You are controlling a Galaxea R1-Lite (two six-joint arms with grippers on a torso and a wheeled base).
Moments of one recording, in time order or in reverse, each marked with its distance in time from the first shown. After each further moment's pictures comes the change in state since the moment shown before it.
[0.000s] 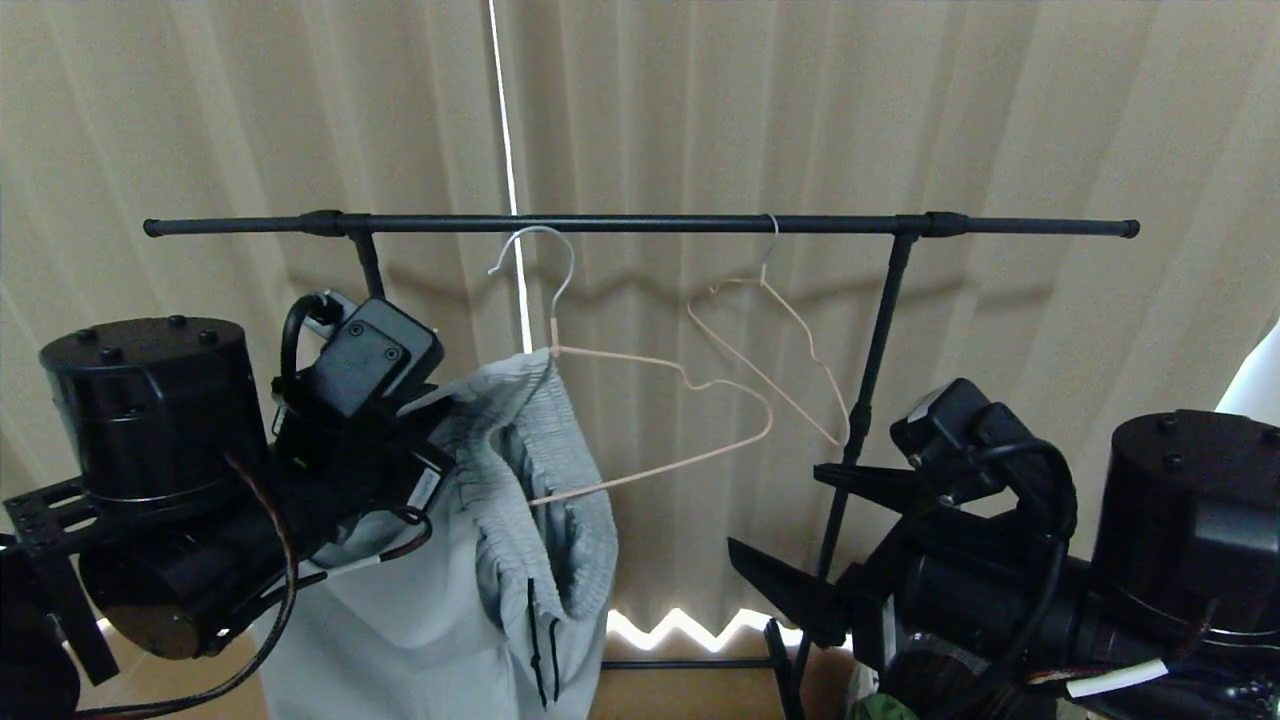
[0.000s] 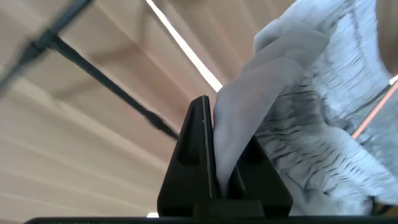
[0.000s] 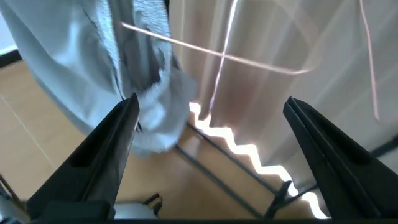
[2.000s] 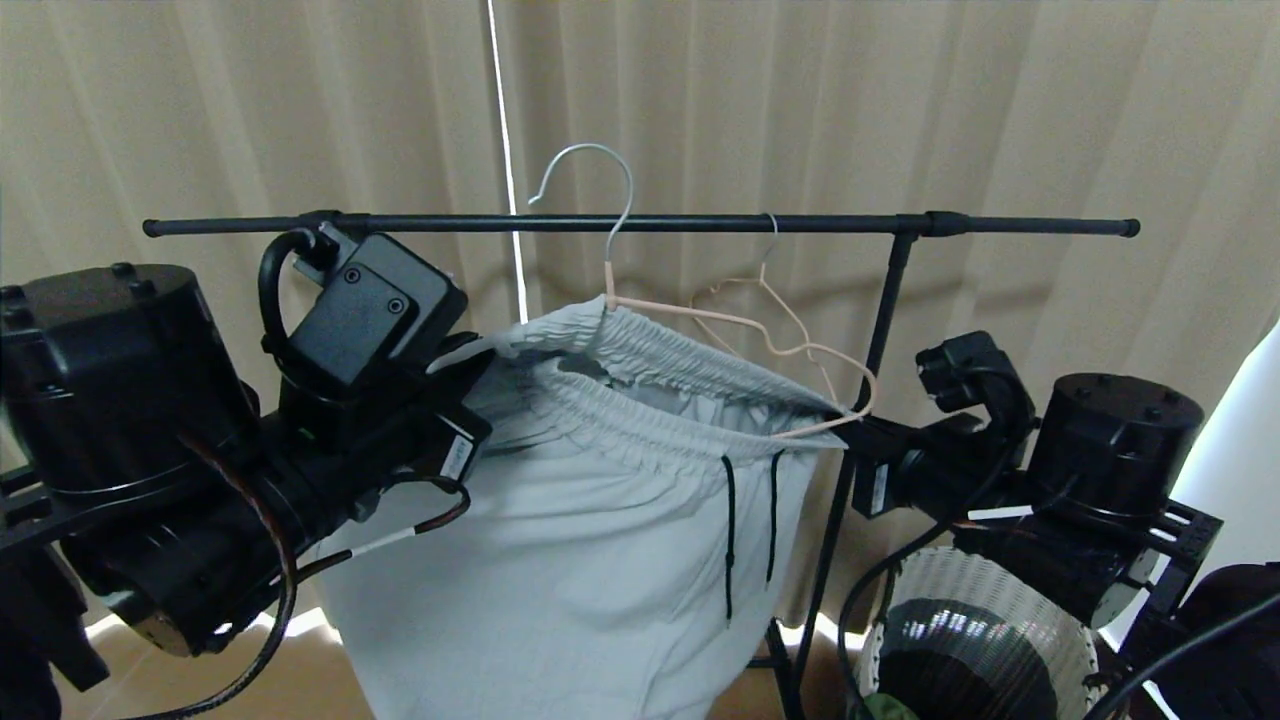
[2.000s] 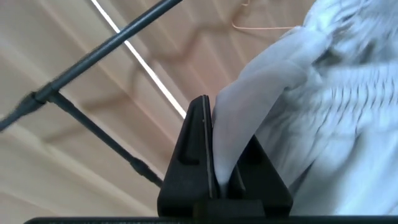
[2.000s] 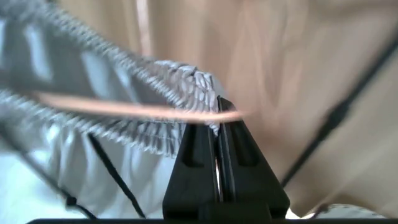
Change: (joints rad) left arm -0.098 -0.024 -0.056 -0.073 -0.005 0.038; right arm -0.343 0.230 0.013 -0.388 -0.002 -0.010
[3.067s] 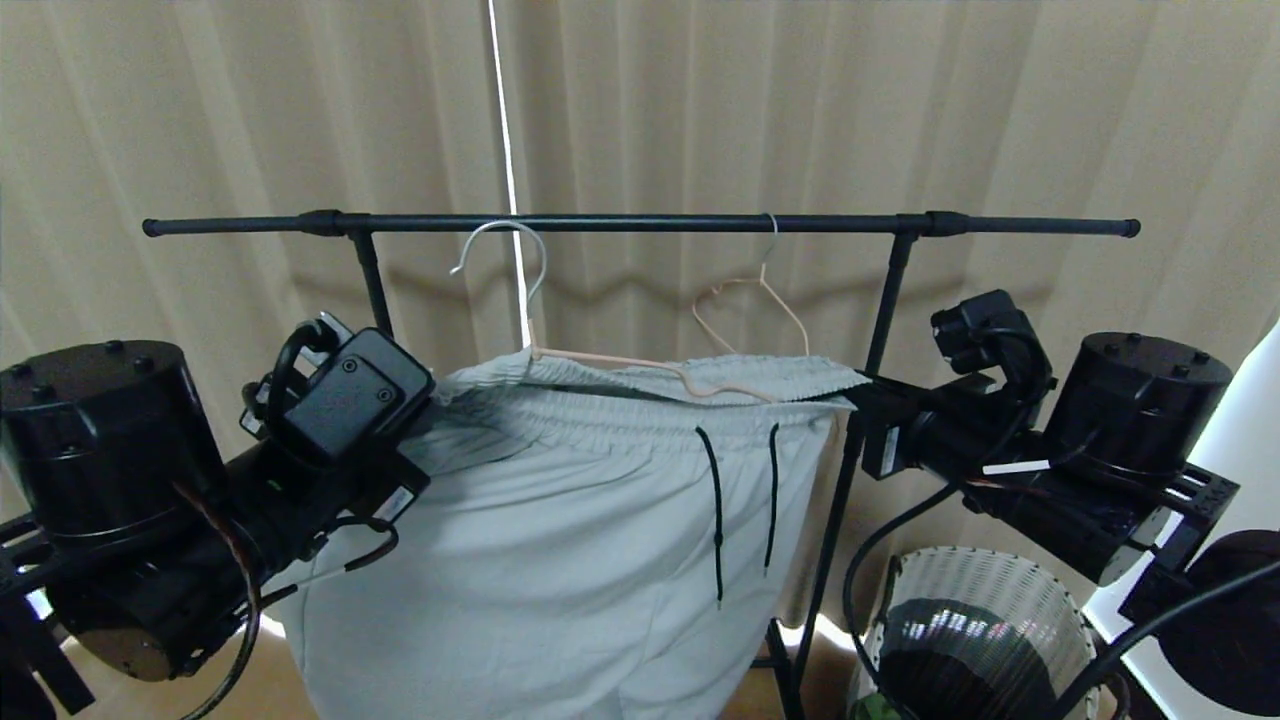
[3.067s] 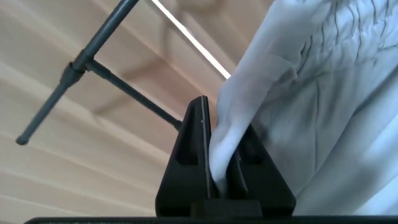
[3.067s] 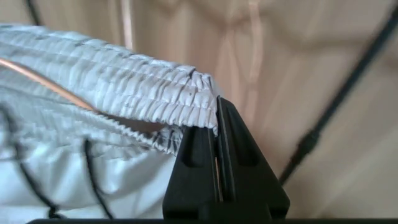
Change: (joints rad) left arm 0.151 0.004 0.160 -0.073 -0.004 0.207; right arm -0.033 -0.015 -0.070 0.011 0.045 -0.064
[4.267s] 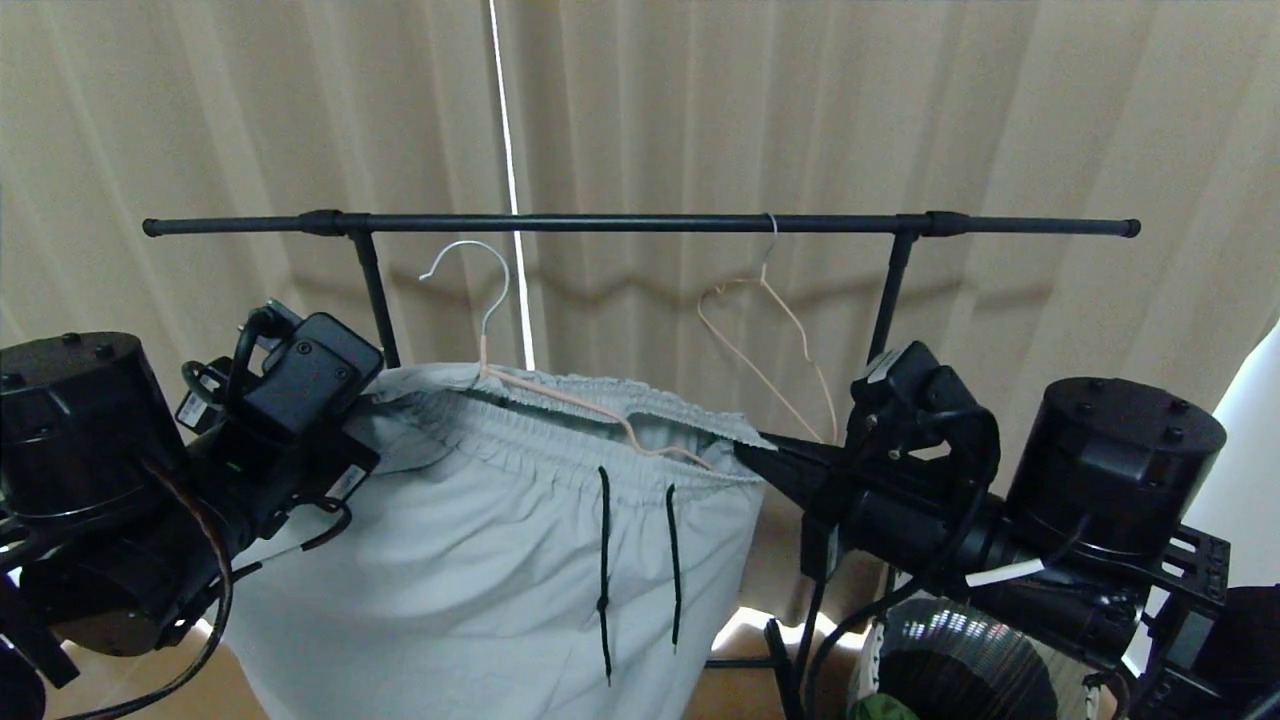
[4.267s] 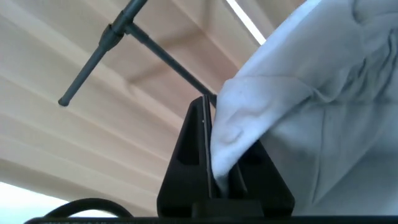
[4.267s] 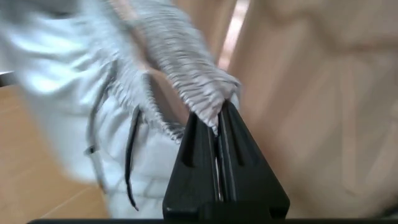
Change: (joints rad) left arm 0.108 0.001 0.007 -0.040 0.067 0.029; right arm 0.254 -0.036 0.038 0.031 0.146 -0.051
